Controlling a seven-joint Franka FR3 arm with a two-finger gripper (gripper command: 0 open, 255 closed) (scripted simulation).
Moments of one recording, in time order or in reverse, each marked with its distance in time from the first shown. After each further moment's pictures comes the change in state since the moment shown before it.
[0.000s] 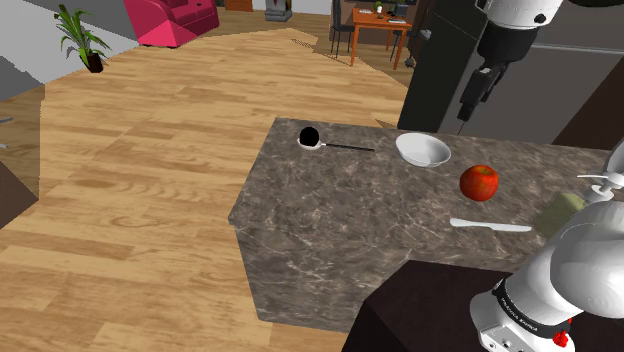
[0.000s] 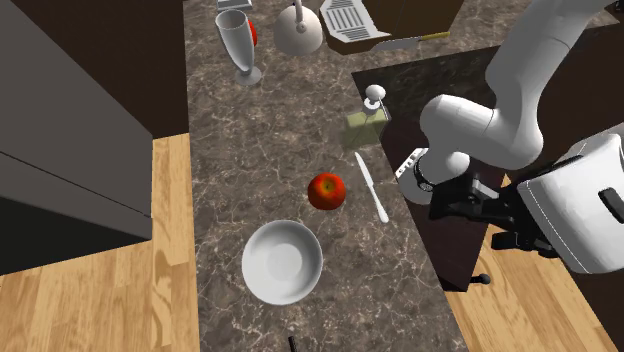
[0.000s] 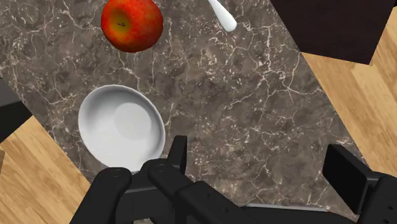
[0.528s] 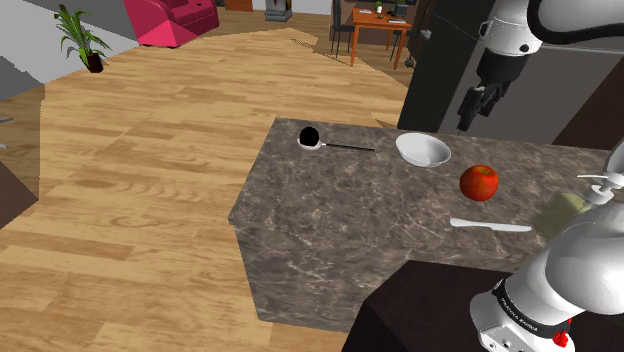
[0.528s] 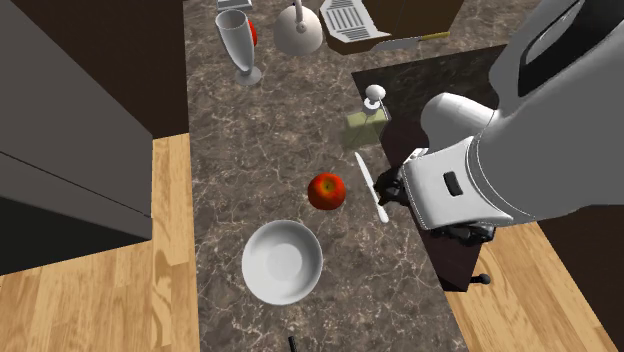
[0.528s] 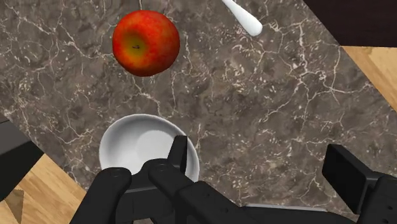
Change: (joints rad) arm -0.080 0.005 -0.091 -0.125 -0.049 0.119 0.026
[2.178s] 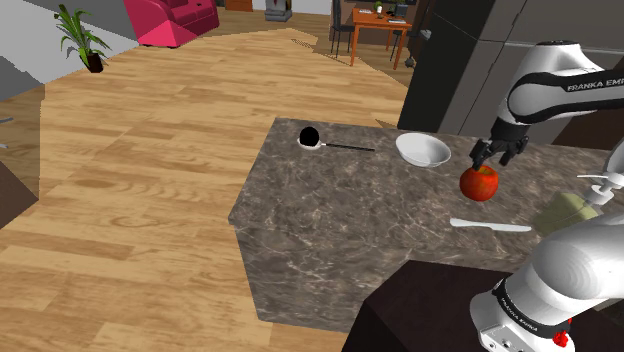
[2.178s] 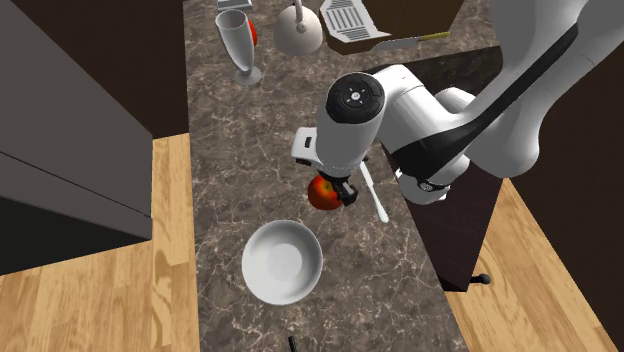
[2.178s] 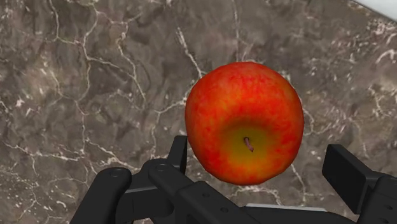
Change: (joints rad) arm -0.269 0.158 -0.306 -0.314 -0.178 0.453 0.076
